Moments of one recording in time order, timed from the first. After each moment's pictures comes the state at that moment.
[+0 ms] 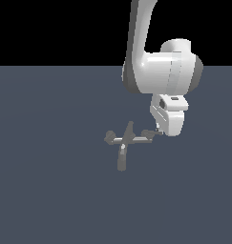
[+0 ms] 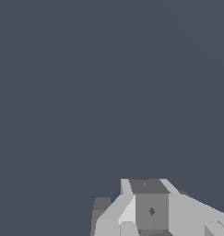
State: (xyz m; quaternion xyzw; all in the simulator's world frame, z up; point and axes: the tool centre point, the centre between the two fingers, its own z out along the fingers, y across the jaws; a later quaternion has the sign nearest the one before) arm 0.006 -0.170 0.060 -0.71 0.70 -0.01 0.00
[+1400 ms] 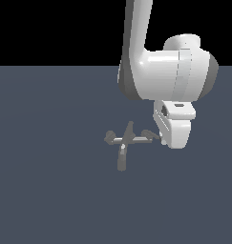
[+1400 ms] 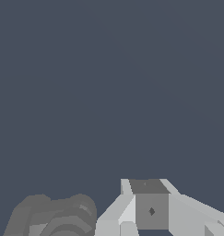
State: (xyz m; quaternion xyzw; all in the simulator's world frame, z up) arm -0.056 -0.161 0.060 -0.69 0.73 -0.01 -0.01
